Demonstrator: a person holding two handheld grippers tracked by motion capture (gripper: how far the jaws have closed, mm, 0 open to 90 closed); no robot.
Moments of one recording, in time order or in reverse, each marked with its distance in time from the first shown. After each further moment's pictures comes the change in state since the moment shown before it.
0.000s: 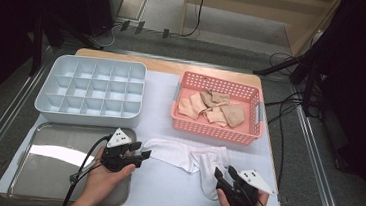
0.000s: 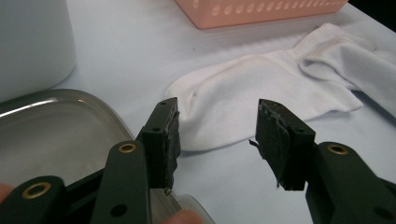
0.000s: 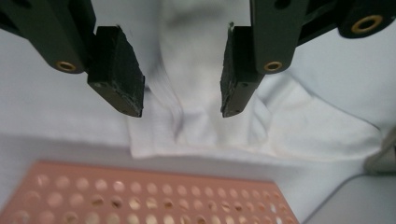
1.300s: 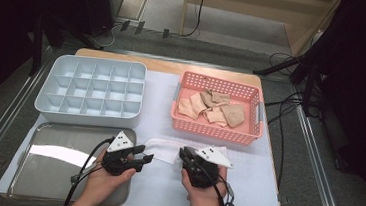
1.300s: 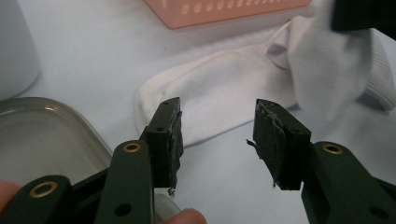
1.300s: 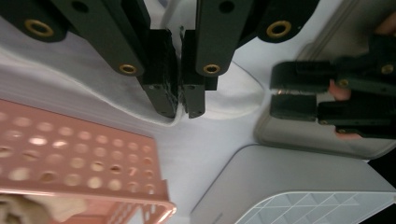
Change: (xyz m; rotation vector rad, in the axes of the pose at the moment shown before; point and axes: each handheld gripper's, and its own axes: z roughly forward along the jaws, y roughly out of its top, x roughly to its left) left arm -0.009 -0.004 0.001 0.008 -0.072 0.061; right arm 0.095 0.046 0.050 -0.003 0.231 -0.065
